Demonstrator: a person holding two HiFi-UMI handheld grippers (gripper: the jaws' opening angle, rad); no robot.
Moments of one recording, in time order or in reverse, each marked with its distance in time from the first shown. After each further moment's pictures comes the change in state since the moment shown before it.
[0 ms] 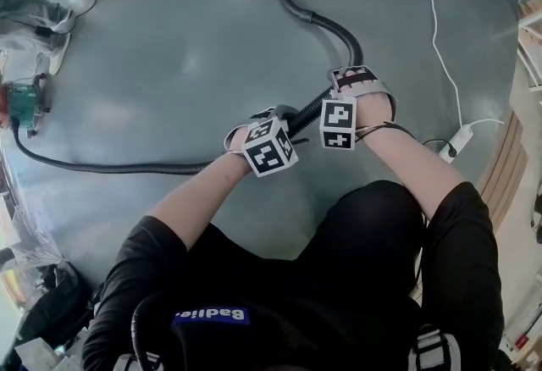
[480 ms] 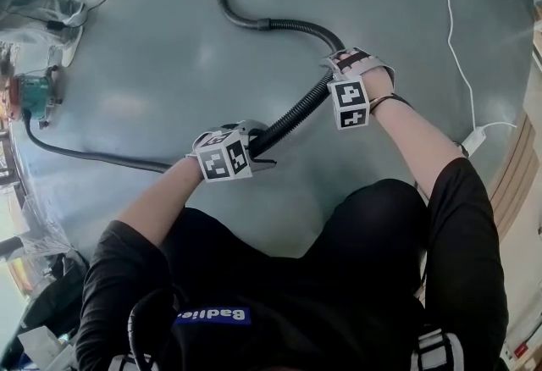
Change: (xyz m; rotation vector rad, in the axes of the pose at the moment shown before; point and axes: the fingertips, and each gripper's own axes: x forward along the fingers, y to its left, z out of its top) left arm -0.069 -0.037 -0.081 0.054 0.051 -0.198; right arm 0.033 -0.025 0.046 -0.112 -0.314 -0.038
